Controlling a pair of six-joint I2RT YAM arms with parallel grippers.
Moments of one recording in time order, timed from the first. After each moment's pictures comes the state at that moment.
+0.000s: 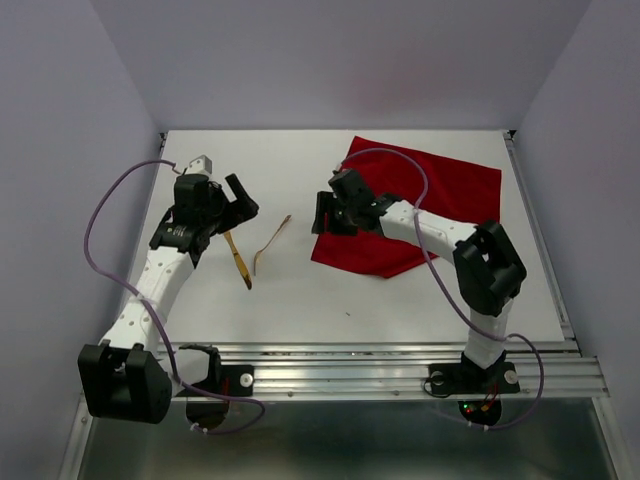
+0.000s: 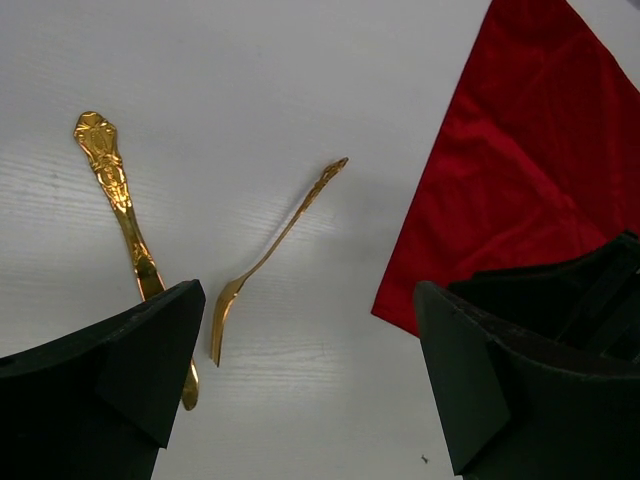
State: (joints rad) left arm -0.13 1.13 0.94 -0.41 0.07 -0.54; right arm 0.71 1.91 1.42 -0.34 0.01 0.67
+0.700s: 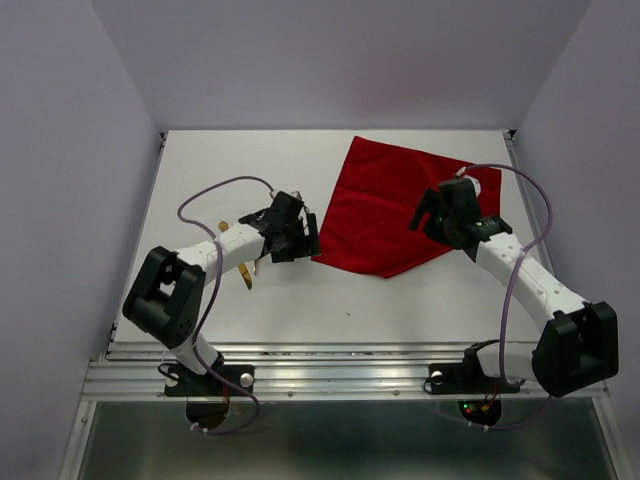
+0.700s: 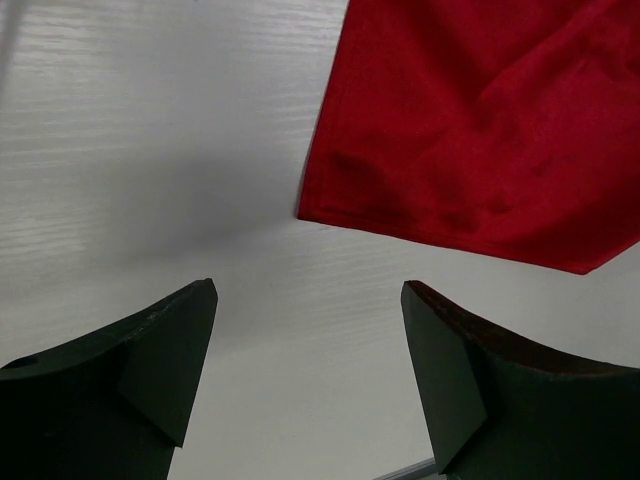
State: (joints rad) left arm -0.55 1.56 0.98 -0.38 0.04 -0.65; right arm 0.29 1.28 0.96 -0.48 0.20 0.63
